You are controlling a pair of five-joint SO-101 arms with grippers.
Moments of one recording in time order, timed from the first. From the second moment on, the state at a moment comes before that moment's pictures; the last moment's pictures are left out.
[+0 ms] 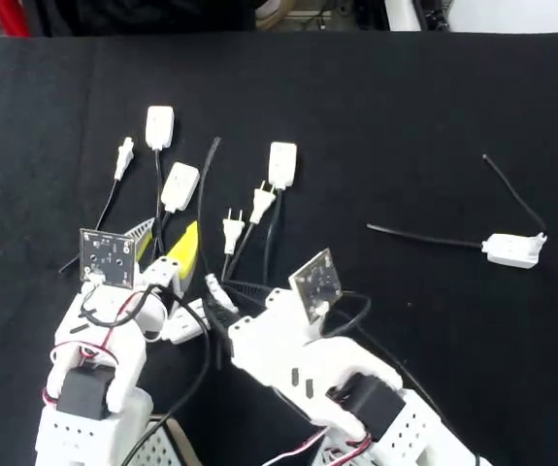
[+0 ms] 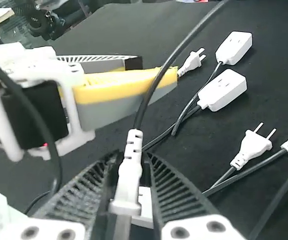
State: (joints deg) left arm 6.2 -104.2 88.3 41.9 1.1; right arm -49.1 -103.1 93.9 39.6 -19.3
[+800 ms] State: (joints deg) left arm 17.3 -104.5 78.3 62.2 -2.0; right arm -49.5 -103.1 93.9 39.7 -14.5
